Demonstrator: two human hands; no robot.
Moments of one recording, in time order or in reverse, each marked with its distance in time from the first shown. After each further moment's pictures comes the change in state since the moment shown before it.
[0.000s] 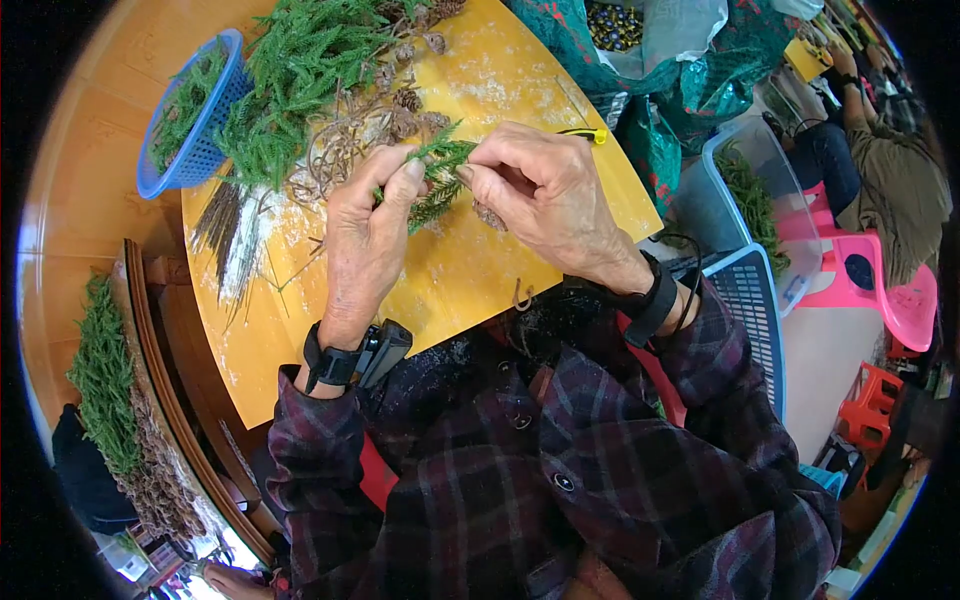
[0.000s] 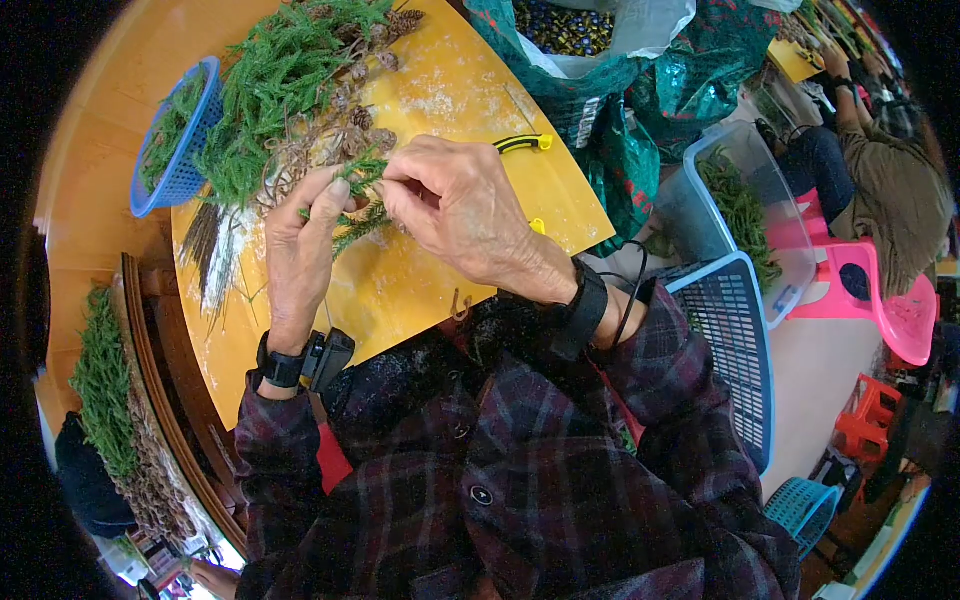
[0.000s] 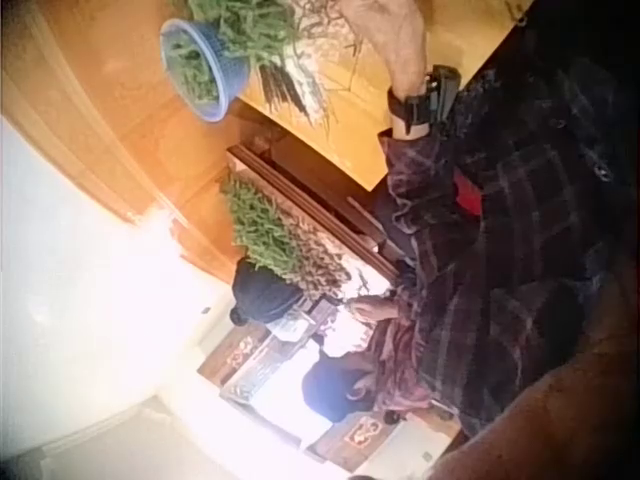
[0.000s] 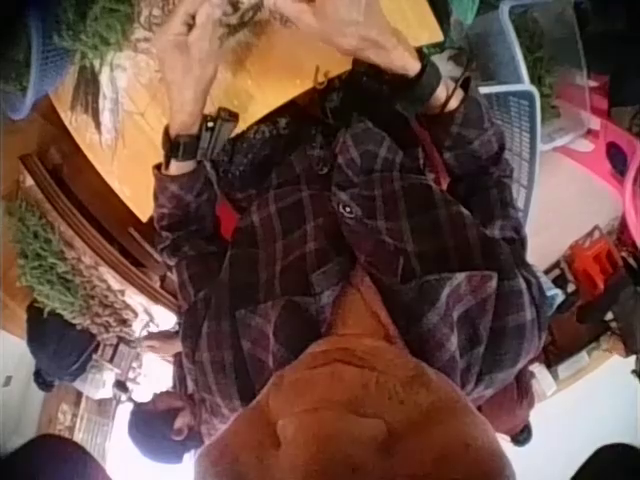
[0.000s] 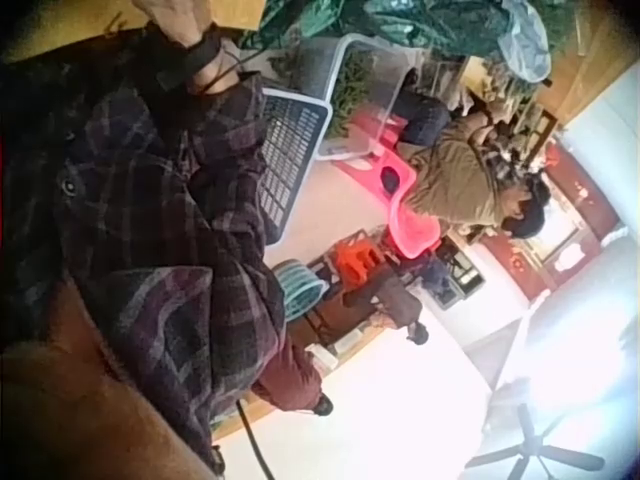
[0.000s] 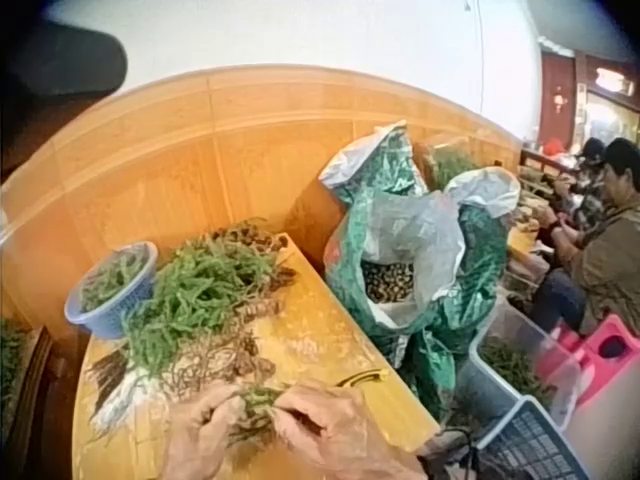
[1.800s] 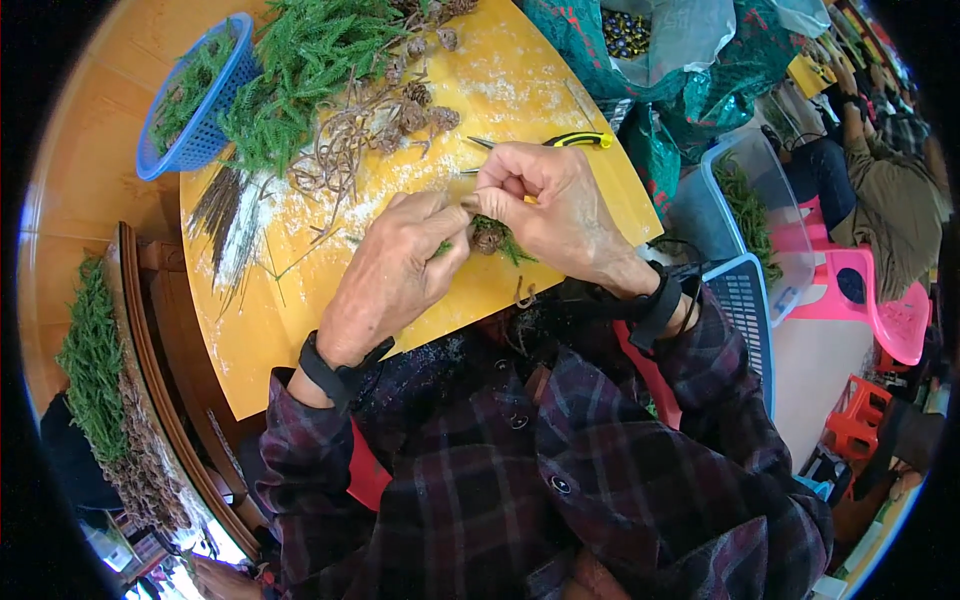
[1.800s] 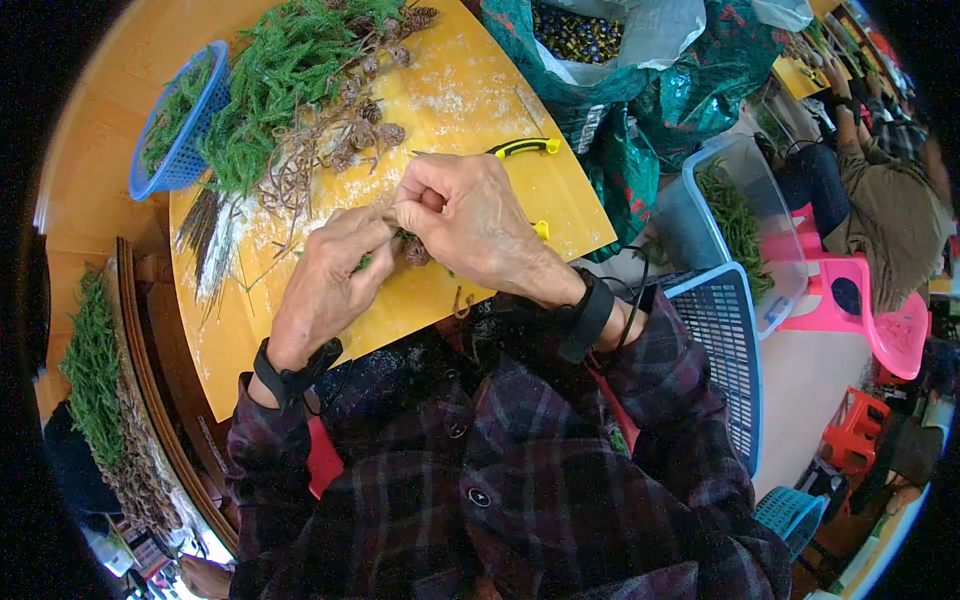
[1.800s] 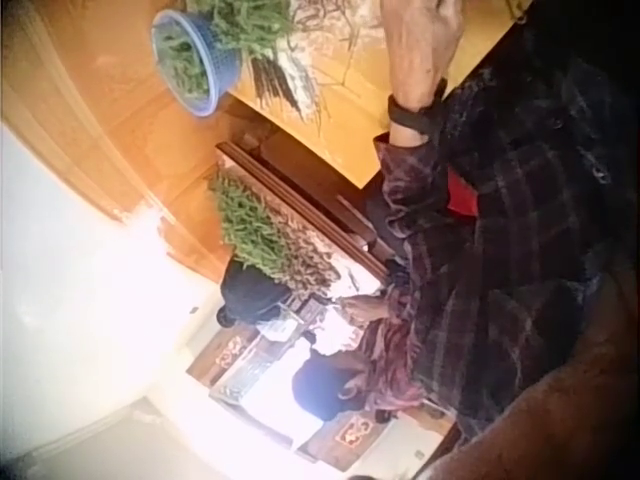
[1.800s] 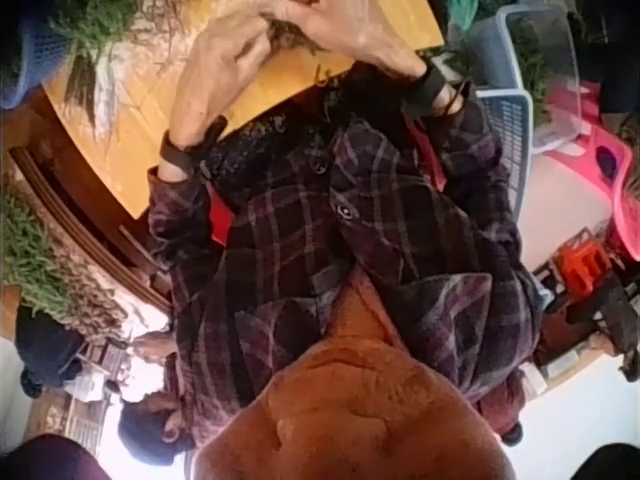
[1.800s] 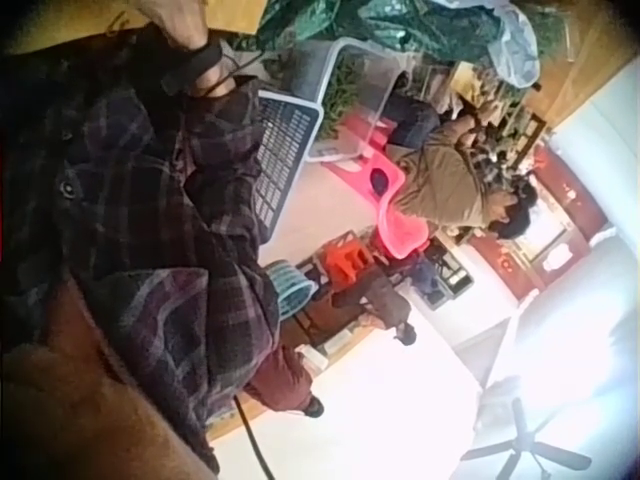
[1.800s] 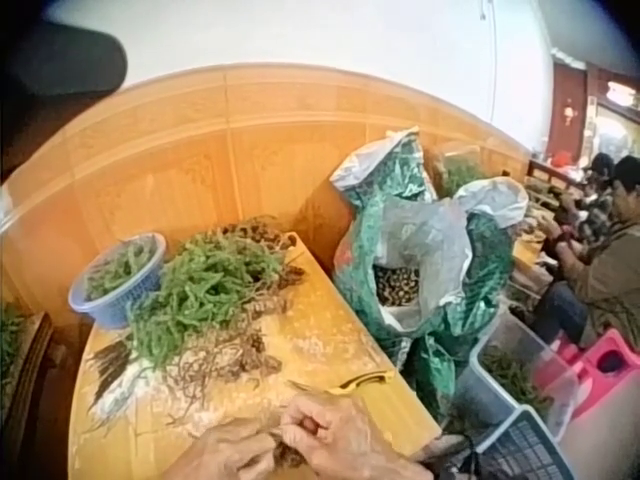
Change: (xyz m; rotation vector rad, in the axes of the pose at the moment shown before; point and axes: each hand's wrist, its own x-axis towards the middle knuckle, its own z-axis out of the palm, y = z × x) left_hand -0.017 0.007 -0.004 0.352 -0.345 0.311; right_hand -0.006 -0.004 0.001 0.006 -0.180 0.237
